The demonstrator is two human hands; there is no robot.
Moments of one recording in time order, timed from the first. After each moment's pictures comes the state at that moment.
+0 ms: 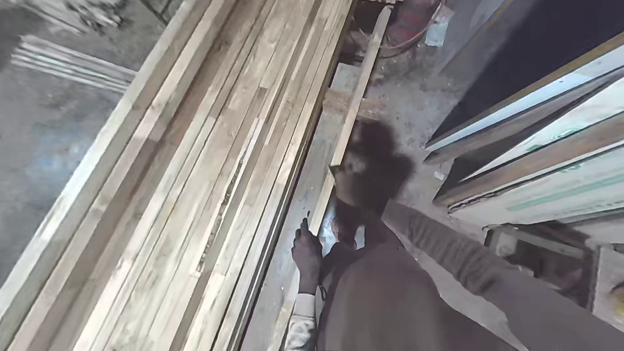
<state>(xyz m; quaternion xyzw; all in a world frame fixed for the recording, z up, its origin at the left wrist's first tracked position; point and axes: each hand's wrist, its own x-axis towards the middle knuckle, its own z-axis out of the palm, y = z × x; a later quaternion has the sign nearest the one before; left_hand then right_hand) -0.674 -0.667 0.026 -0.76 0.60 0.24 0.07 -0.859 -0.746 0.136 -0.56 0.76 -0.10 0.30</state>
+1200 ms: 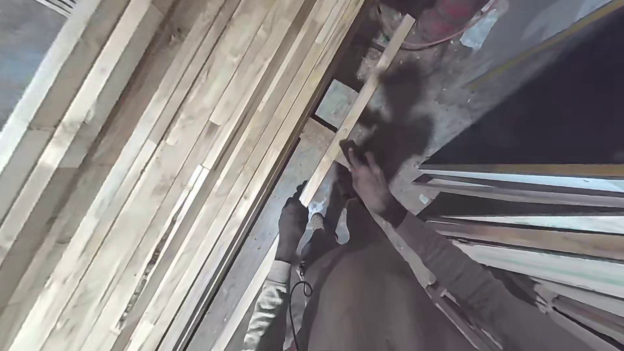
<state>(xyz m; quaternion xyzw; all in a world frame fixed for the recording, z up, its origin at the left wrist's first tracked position) -0.857 -0.883 0.021 -0.73 0.60 0.33 0.09 -1.089 -0.926 0.085 -0.60 0.74 -0.09 0.29</state>
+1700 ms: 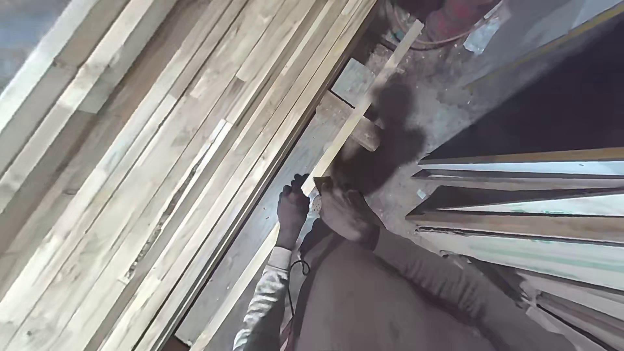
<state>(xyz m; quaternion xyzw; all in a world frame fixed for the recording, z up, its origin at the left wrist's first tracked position) -0.806 -0.820 0.032 -0.74 0.60 0.29 0.08 -0.957 -0.828 0.135 -0.66 0.62 0.11 0.40</state>
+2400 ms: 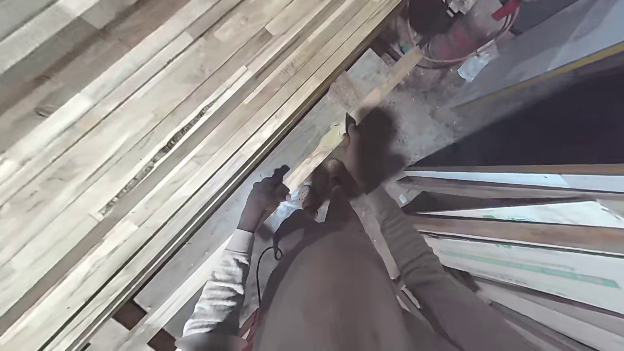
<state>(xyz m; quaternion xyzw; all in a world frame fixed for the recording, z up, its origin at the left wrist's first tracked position) -0.712 -0.775 0.051 -0.68 0.52 0.51 0.09 -0.972 -0.831 0.092 -0.61 0.74 -0.14 0.25</state>
